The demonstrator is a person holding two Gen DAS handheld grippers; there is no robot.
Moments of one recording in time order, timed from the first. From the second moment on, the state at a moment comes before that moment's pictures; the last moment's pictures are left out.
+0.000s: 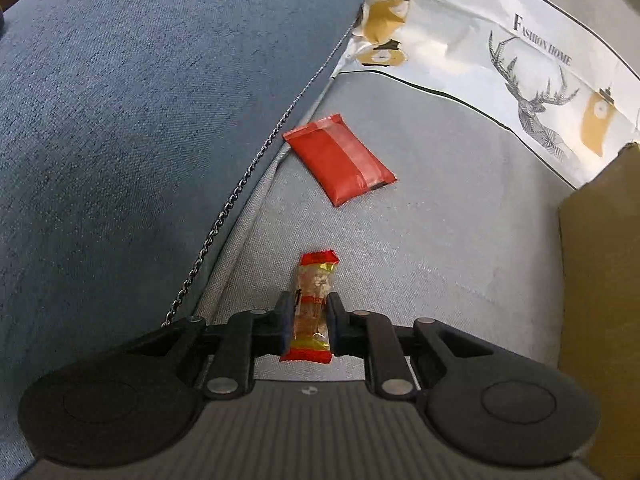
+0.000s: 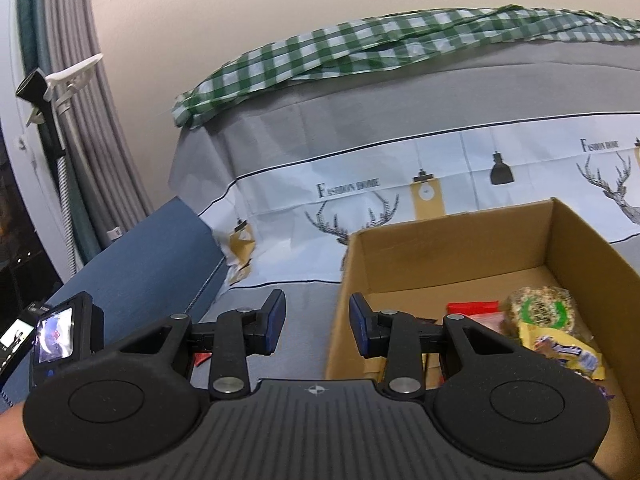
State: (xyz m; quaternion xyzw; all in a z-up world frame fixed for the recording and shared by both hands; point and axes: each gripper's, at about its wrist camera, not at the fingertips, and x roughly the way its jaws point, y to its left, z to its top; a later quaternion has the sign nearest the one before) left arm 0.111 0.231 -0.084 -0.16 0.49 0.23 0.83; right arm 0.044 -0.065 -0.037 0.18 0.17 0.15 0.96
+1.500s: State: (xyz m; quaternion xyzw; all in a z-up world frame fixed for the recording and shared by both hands) left arm 0.082 0.265 -0.099 -0.39 0.45 0.29 0.75; right arm 0.261 0.245 -0.080 -0.19 0.38 0.40 0.81
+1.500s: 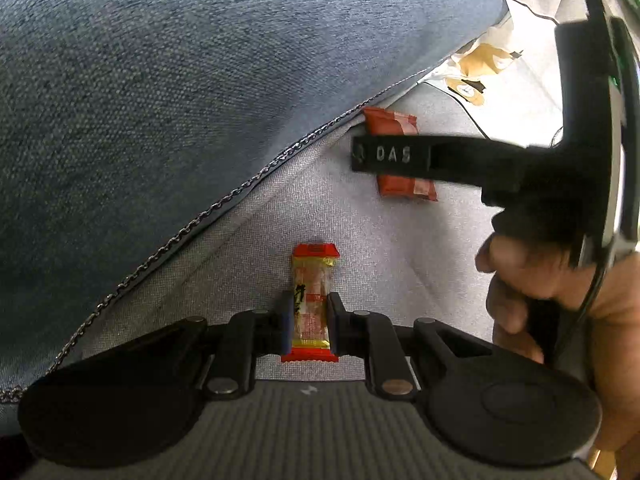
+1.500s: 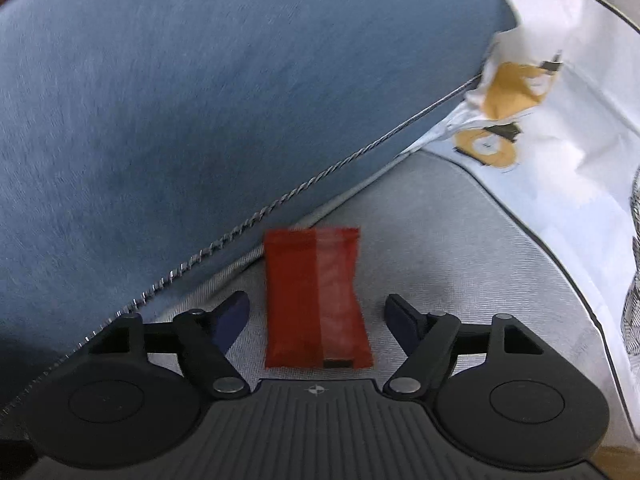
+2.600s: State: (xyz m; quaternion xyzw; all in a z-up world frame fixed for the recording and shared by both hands) left arm 0.096 0.209 -0.062 -0.30 0.45 0.24 0.81; right arm 0.035 -0.134 -0.005 0.08 0.16 0.23 0.96
